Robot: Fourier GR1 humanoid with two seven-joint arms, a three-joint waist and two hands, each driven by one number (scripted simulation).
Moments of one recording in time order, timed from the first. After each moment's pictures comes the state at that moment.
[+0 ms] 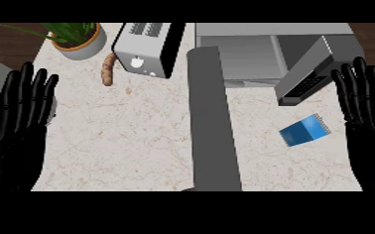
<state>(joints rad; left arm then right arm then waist) 0.03 0.10 0.00 -2.10 0.01 -0.01 -0.02 0.00 -0.15 0.02 -2.10 0.03 -0.01 -0.01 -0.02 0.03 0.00</state>
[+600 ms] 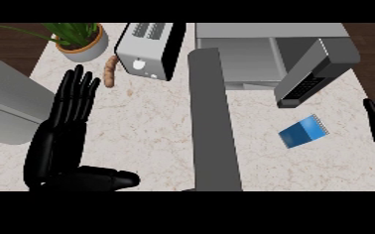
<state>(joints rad) 0.01 0.03 -0.10 -1.97 0.03 0.02 -0.02 0.20 -0.13 -0.11 -2.17 -0.12 0.04 0.01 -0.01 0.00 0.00</state>
